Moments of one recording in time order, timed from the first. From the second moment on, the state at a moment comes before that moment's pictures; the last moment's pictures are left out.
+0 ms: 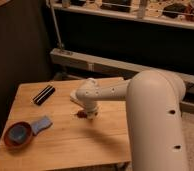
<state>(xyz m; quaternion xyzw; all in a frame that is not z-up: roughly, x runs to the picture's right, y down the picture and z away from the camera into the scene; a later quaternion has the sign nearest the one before) -0.018 0.171 0.881 -0.34 0.01 -0.02 0.94</state>
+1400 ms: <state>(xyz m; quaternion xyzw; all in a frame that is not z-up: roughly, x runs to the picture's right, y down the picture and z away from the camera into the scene) 0.064 0.177 0.865 -0.33 0.06 0.06 0.94</state>
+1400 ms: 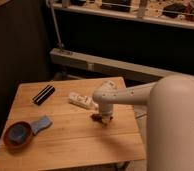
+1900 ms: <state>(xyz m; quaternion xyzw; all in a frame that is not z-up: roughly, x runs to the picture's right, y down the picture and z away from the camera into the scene) 0.071 0.175 0.865 -0.33 0.06 0.09 0.94</state>
